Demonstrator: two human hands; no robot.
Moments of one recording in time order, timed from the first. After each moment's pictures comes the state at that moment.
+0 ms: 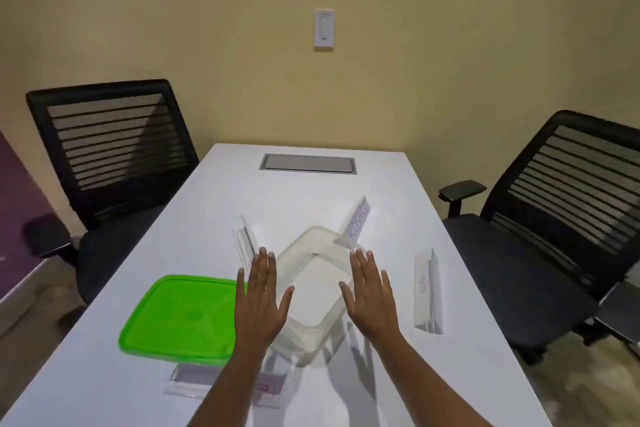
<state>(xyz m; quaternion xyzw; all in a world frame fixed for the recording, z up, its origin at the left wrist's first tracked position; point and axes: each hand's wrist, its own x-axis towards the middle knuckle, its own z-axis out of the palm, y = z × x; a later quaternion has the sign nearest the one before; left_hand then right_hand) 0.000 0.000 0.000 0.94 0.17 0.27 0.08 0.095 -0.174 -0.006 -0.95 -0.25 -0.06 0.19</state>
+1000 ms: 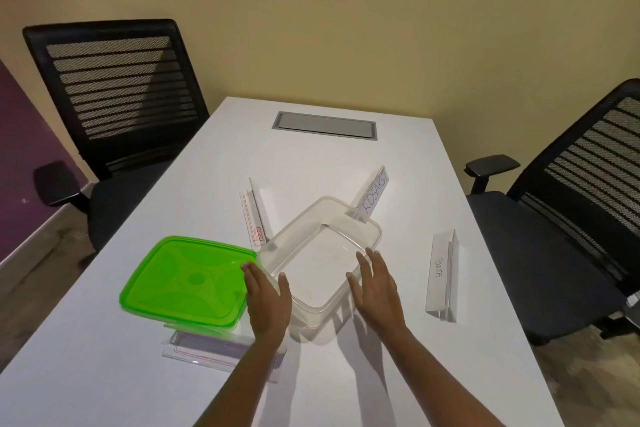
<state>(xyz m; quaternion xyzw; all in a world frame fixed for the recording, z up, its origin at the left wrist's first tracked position) 0.019 -0.021 -0.041 0.79 0.44 0.14 0.40 0.111 -0.171 -0.047 -0.94 -0.26 0.00 0.22</state>
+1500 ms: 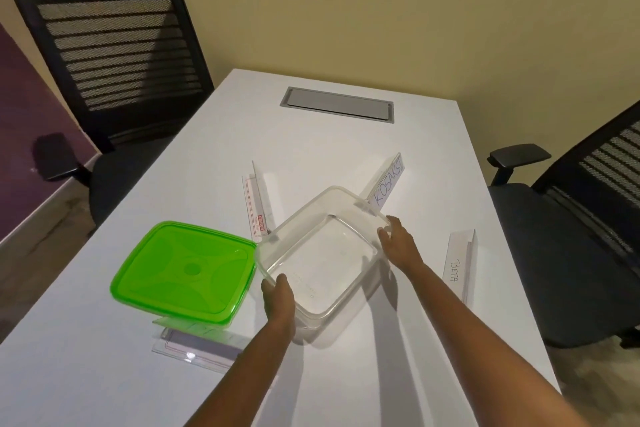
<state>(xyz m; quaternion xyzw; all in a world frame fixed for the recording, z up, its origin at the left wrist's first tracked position) 0.057 -0.025 -0.053 0.46 0.59 0.13 0.65 0.221 -0.150 -0.030 -0.91 -0.12 0.19 0.35</state>
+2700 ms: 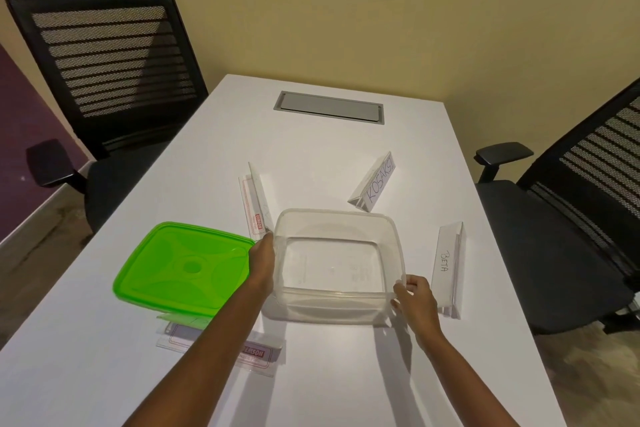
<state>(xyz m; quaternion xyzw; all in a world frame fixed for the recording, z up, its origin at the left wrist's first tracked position) 0.070 0.021 -0.025 0.47 0.49 0.13 0.72 0.132 -0.217 -0.053 -0.80 0.10 0.19 0.56</state>
